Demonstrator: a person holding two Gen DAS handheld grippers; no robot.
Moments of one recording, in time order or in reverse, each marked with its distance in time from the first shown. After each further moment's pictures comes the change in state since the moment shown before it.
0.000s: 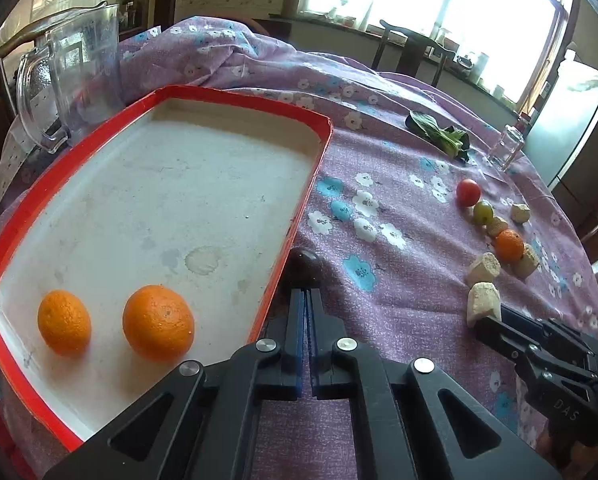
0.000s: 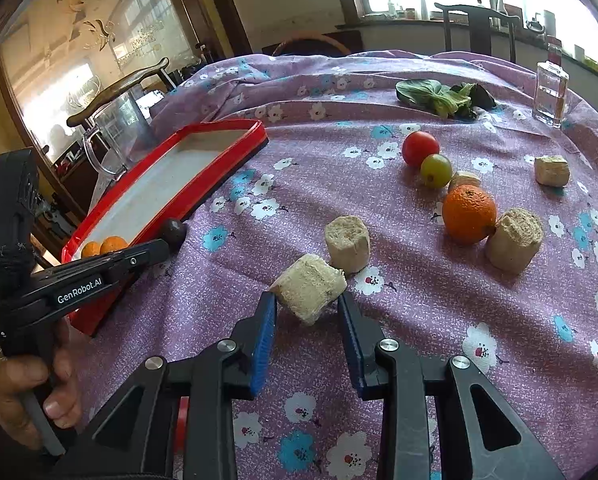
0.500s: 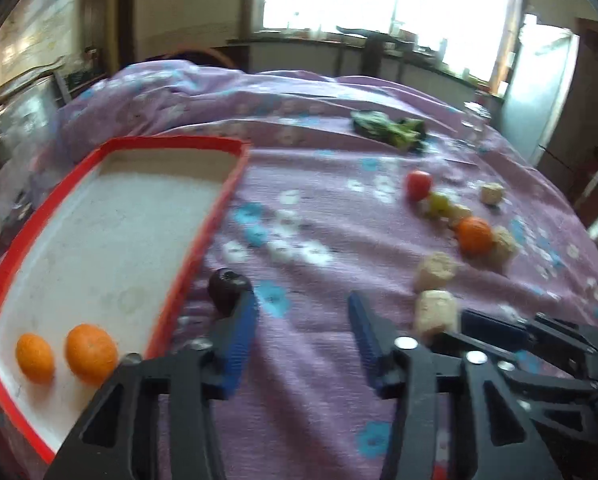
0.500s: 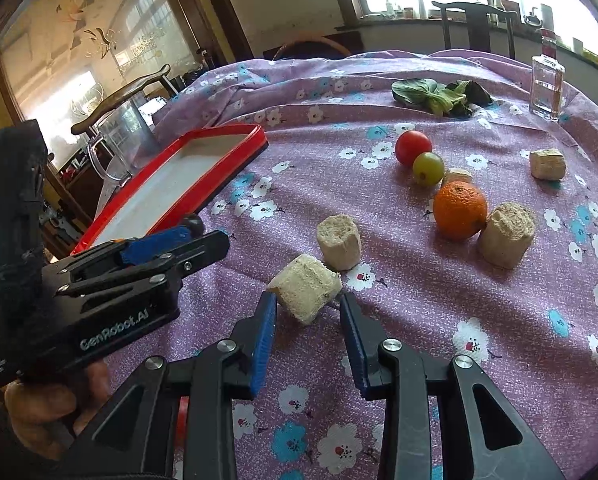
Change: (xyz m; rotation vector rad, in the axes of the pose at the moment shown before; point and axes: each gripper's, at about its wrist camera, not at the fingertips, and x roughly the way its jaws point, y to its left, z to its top) left arm 0.000 -0.072 -0.005 0.197 -0.052 -0.062; right arm -0.008 -0.010 -0.001 0.021 -0.011 0.024
